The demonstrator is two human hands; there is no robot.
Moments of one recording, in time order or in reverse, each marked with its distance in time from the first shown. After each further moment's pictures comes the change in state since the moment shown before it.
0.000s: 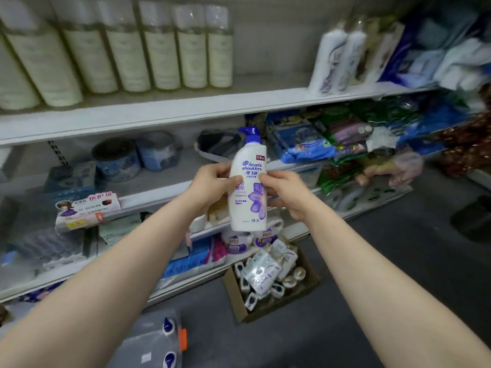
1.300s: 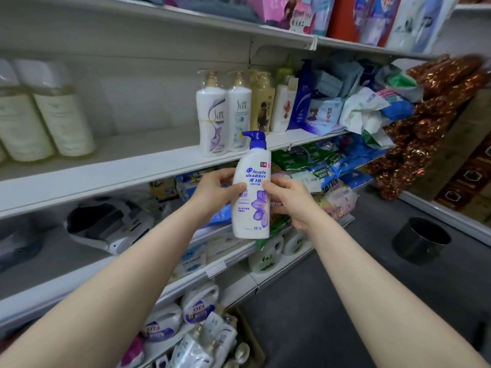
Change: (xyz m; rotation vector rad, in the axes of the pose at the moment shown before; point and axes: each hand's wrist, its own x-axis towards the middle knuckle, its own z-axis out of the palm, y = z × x) left_hand 0.231 0.118 0.273 -0.017 -0.176 0.223; right_hand 0.127 -0.060 -0.329 0.081 0.206 -0.181
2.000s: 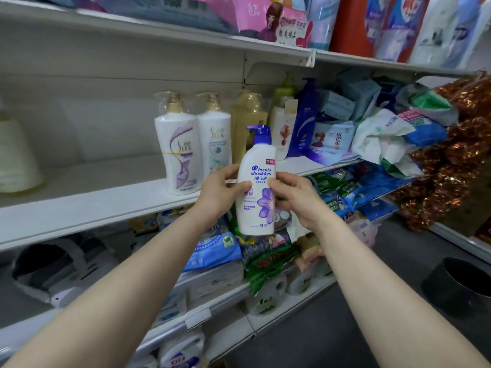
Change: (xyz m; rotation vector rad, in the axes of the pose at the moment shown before) left_hand 0.162 0.007 0.065 0.108 0.182 0.141; right_hand 0.167 -0.018 -0.101 -0.001 -0.096 -0.119
